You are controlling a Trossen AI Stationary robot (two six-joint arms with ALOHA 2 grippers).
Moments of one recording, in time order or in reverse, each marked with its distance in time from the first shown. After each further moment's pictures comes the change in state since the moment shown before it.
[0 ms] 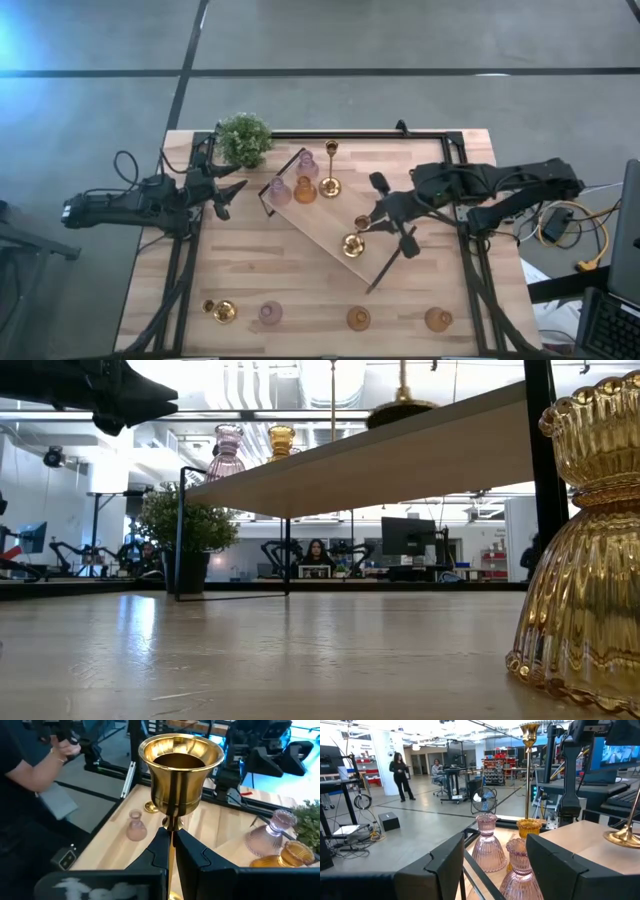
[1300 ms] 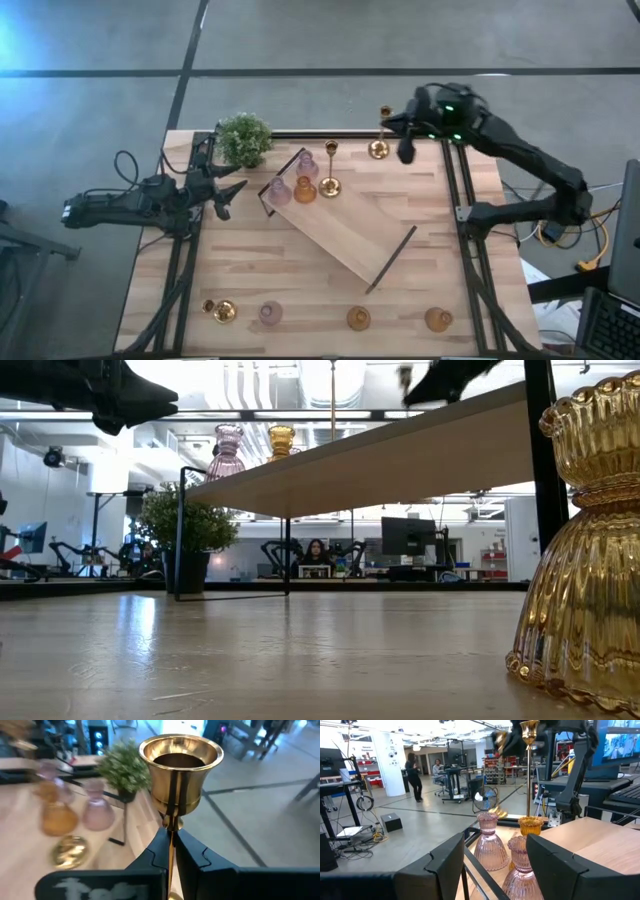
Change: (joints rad) left arm 0.000 0.000 0.000 -0.007 -0.003 0.021; right arm -0.752 -0.124 -0.087 -0.051 -0.006 -0.129
